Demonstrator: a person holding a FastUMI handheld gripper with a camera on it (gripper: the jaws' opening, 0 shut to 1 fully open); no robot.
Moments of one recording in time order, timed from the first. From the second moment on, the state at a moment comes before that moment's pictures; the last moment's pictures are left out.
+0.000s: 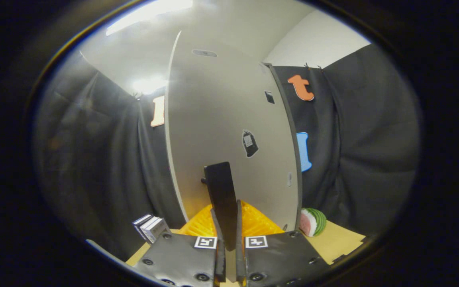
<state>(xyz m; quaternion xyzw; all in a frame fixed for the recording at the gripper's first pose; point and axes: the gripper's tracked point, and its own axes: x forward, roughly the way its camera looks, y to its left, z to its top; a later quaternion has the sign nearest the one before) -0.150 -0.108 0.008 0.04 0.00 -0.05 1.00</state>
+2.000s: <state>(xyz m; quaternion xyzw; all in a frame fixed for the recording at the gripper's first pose) -0.275 -0.392 0.048 0.05 -0.02 -0.09 0.99</state>
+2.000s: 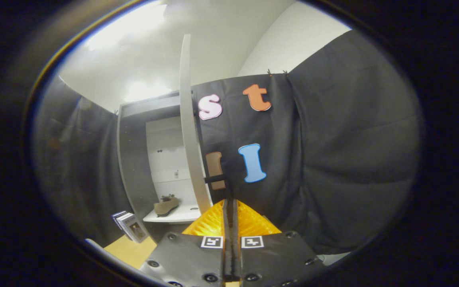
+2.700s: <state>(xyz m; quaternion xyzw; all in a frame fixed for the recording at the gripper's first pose) -0.297 -0.332 0.038 0.03 -0.02 -0.07 1.00</state>
